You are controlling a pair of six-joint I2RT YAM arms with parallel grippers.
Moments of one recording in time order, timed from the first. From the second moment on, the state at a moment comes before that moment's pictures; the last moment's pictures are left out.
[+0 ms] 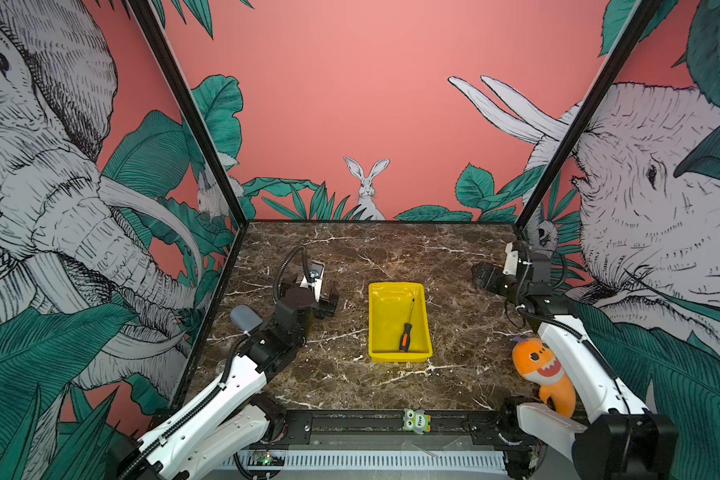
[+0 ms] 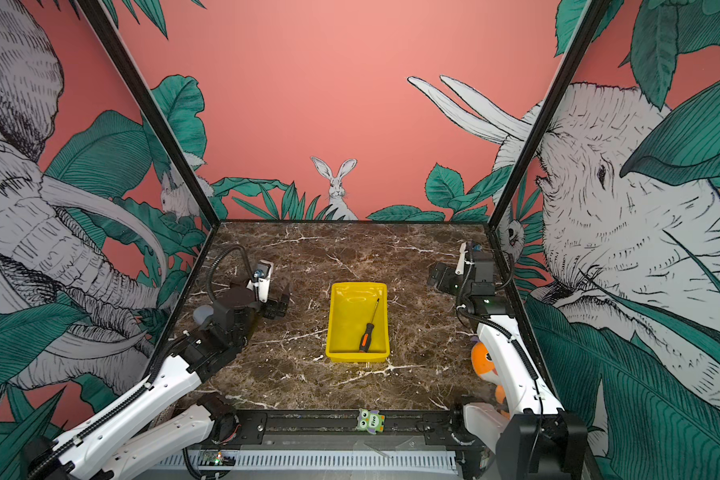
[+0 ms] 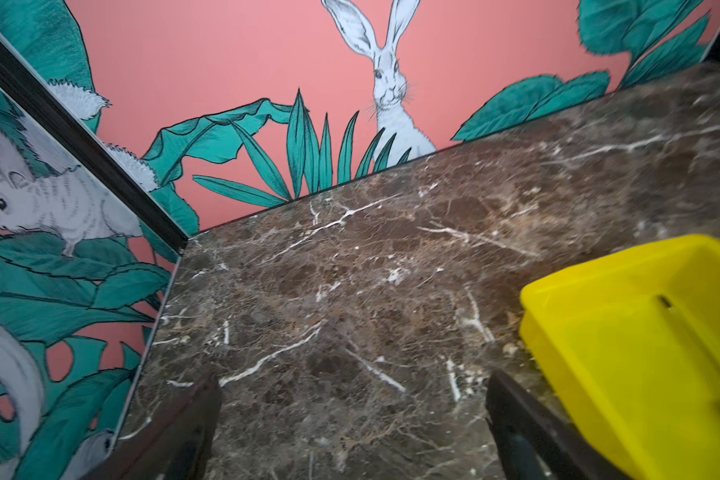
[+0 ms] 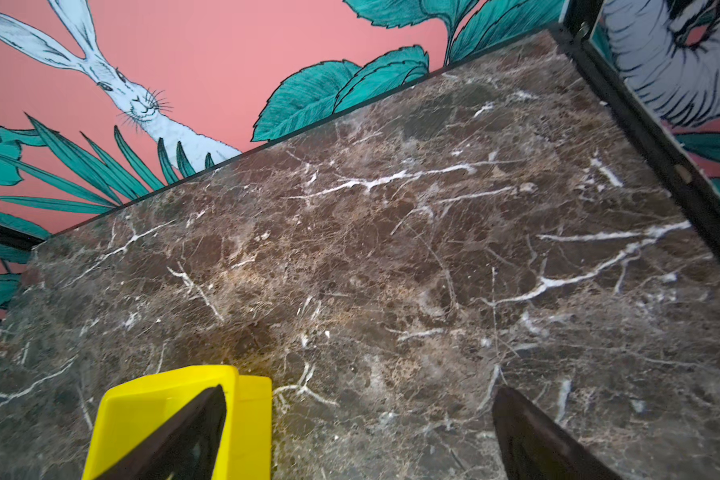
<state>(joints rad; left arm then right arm) -0.64 0.85 0.64 -0.15 -0.50 0.11 0.03 1.11 0.86 -0.36 -0.10 0.32</state>
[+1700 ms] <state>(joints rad) -0.12 1.25 0.29 0.59 -0.19 0.19 0.02 1.28 0.27 0.55 0.06 -0.08</state>
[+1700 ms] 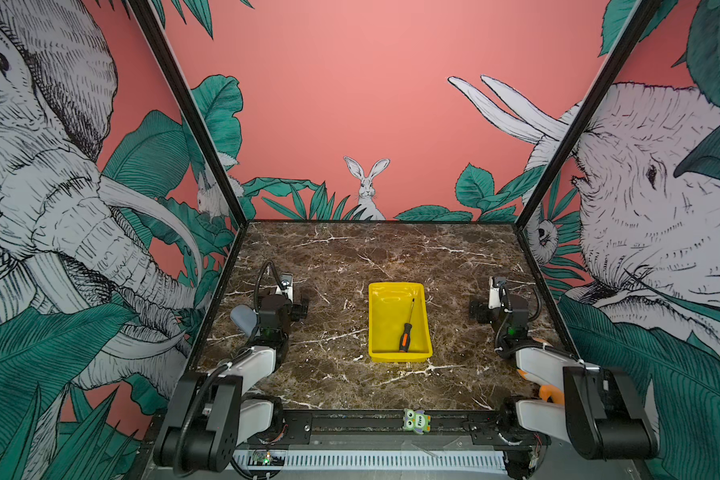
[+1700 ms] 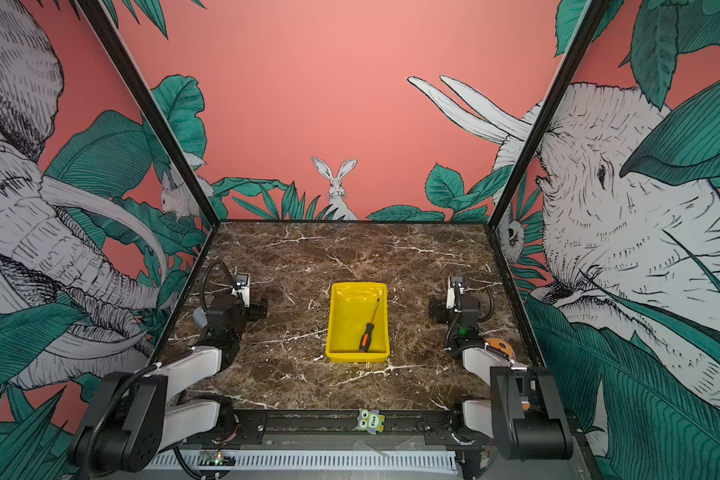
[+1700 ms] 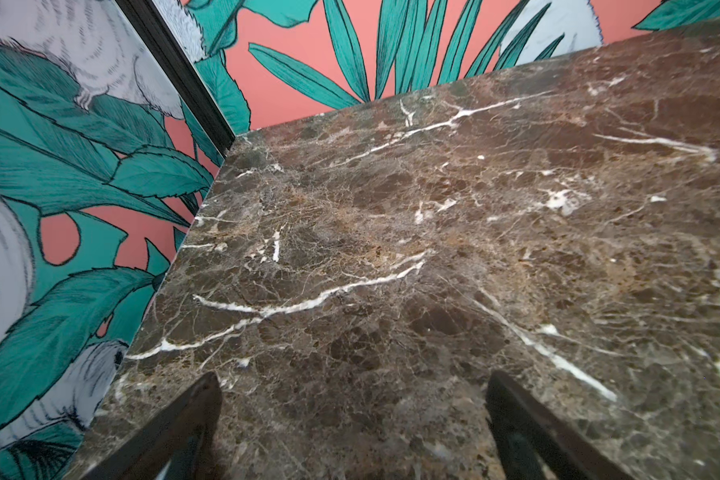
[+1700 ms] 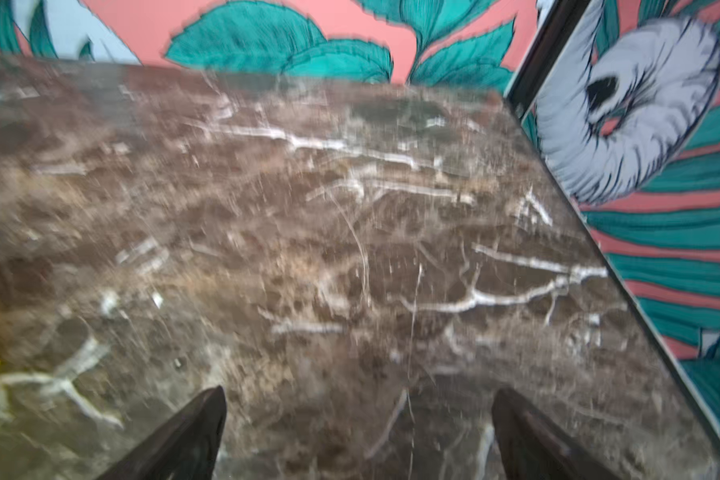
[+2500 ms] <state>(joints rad) -0.04 1.57 0.33 0.90 -0.16 0.11 0.02 1.56 0.40 0.80 0.05 -0.09</state>
